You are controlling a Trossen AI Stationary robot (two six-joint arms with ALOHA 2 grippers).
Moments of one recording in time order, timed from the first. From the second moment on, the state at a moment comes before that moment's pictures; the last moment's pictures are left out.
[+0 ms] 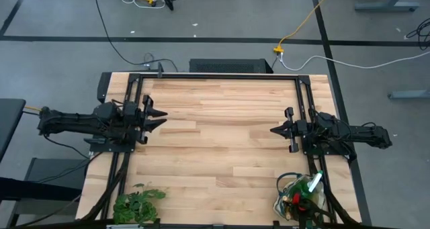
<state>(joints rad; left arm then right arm) -0.03 0.37 0.30 0.32 -0.08 -0.07 -0.04 0.00 0.02 0.03 -0.12 -0.14</state>
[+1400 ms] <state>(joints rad) -0.03 0.00 0.01 0.22 -0.11 -0.14 -0.04 0.00 0.02 0.03 -0.12 -0.14</state>
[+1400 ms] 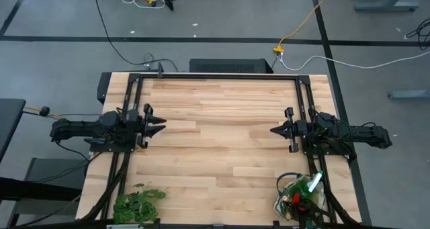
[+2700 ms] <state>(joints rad) -0.03 0.01 0.01 0.05 -0.06 -0.15 -0.04 0.00 0.02 0.03 -0.12 -0.14</state>
